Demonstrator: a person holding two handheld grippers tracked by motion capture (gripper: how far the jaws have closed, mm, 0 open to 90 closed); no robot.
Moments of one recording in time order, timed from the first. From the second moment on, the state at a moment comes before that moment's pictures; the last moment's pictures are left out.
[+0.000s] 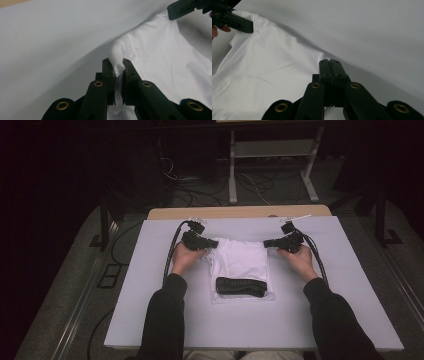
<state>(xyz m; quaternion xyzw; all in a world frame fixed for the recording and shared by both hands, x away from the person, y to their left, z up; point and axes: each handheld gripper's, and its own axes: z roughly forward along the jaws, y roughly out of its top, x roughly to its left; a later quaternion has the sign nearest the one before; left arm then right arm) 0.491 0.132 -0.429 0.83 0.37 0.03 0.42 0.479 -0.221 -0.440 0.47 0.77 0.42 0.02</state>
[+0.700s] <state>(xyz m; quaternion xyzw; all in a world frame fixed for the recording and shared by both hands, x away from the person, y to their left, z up) 0.475 0.135 -0.412 0.81 0.38 0.04 0.45 0.470 -0.226 -0.429 0.43 0.78 0.46 0.02</state>
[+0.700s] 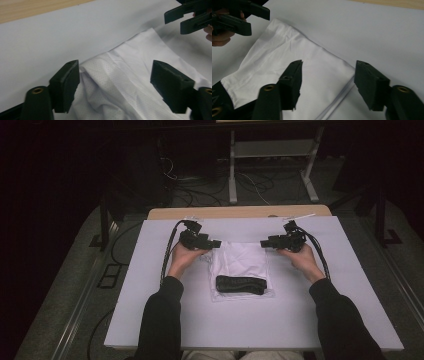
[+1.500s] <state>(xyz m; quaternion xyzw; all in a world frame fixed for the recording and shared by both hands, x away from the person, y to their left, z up) 0.441 0.147 -0.387 0.80 0.35 0.07 0.48 0.434 -0.236 -0.389 0.41 0.79 0.46 0.06</state>
